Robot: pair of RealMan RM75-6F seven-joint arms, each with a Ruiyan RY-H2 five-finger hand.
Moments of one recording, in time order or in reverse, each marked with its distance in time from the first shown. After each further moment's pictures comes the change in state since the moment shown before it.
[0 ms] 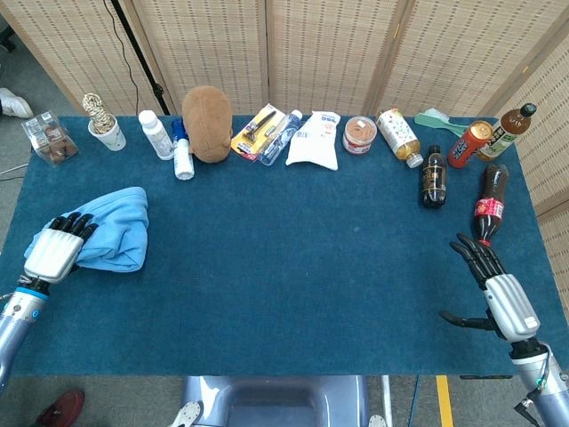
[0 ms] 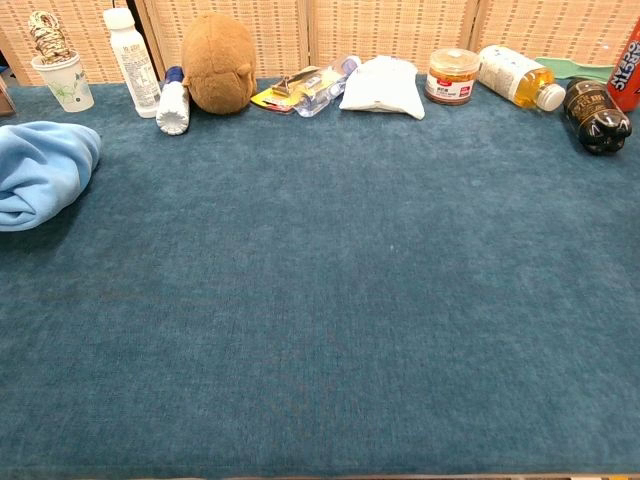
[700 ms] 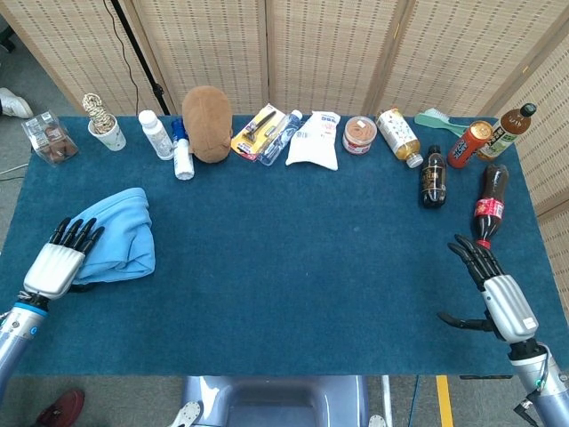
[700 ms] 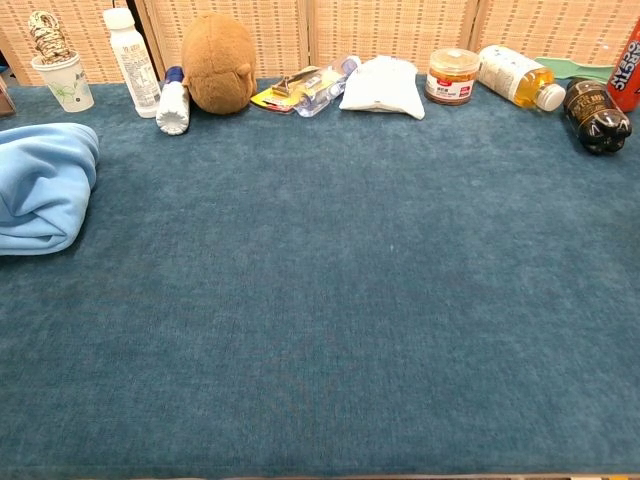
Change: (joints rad) left arm 0.048 0.145 -0.005 -0.326 0.000 -0.012 0.201; right arm -0.001 0.006 -0.004 -0.014 -0.007 -0.002 -0.001
